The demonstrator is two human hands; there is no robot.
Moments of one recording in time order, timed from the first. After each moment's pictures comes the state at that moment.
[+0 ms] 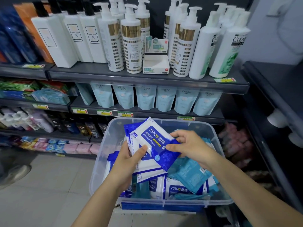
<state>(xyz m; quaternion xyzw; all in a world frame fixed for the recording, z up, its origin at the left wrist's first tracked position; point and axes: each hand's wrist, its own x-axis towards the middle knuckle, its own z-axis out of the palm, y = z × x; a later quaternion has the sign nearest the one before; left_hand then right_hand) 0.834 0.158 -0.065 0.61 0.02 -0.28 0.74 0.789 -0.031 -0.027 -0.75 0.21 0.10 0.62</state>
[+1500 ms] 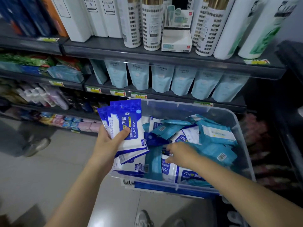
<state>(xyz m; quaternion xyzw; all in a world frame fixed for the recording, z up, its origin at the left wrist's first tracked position) 0.860 0.229 -0.082 0.64 0.09 -0.17 0.75 0.806 0.011 -0.127 -0.95 0.06 0.27 0.15</state>
